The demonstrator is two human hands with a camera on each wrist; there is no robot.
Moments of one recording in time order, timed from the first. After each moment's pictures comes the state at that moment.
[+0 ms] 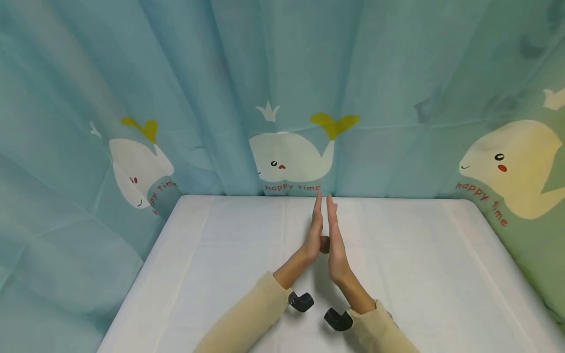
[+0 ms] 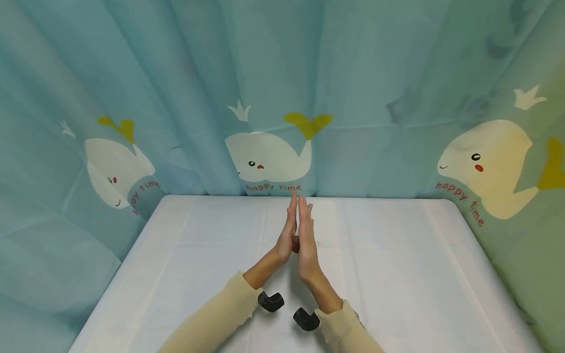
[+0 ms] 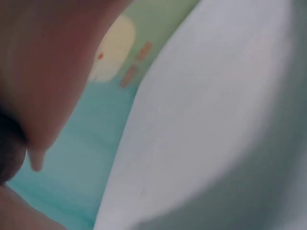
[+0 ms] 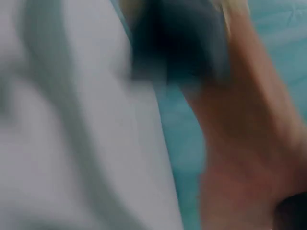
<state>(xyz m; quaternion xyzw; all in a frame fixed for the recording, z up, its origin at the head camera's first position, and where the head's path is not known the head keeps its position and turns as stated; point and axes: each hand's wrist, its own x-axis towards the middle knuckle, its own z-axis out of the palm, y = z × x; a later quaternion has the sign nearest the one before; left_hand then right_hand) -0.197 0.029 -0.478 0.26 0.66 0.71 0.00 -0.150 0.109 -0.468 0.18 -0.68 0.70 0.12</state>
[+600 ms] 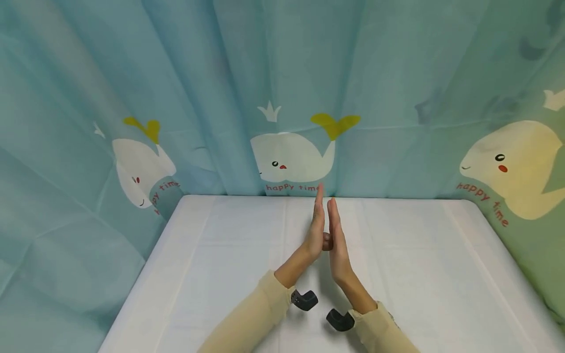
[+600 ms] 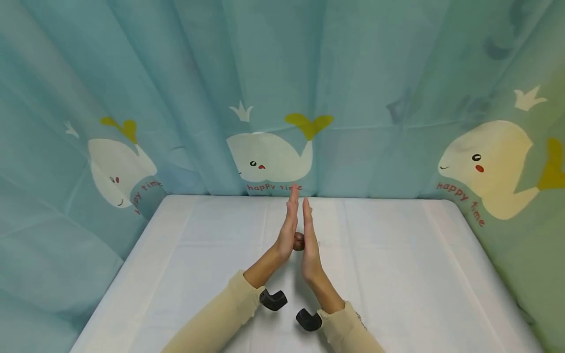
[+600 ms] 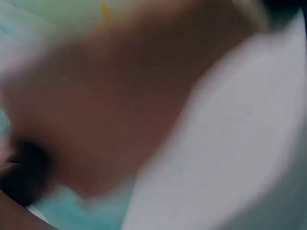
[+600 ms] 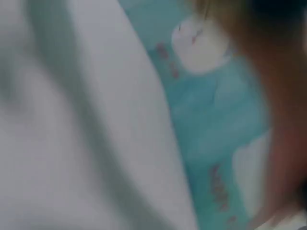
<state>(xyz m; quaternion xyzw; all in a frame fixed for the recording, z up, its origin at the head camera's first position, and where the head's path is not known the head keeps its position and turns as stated) -0.189 0.028 -0.456 0.25 0.64 0.72 0.00 -0.152 0.113 -0.479 0.19 -0.64 0.73 0.11</state>
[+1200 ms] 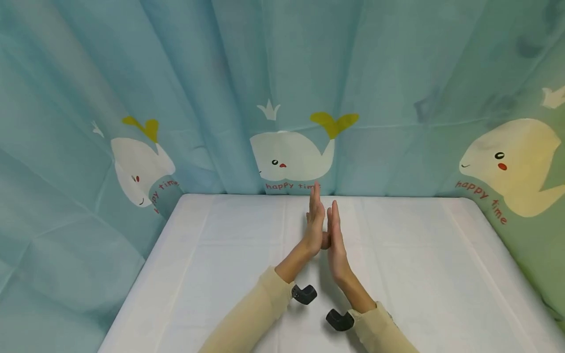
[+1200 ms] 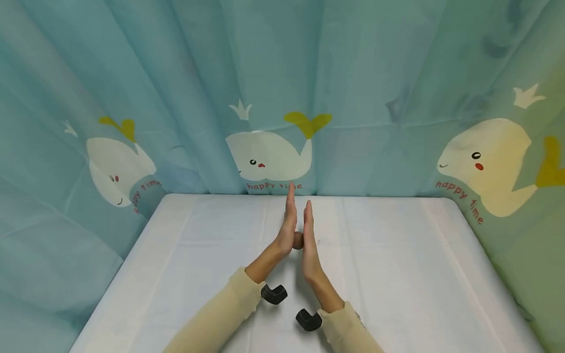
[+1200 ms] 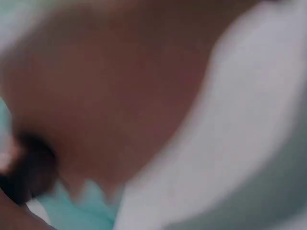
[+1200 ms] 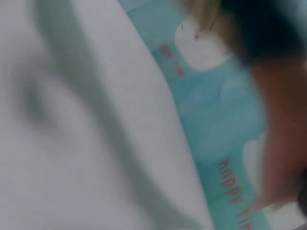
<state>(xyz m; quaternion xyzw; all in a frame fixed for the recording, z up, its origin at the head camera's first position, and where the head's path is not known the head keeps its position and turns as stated) -0.193 0.025 -0.463 0.22 0.73 0.65 -0.03 -0.153 0.112 -0.487 0.16 -0.65 0.74 0.08</state>
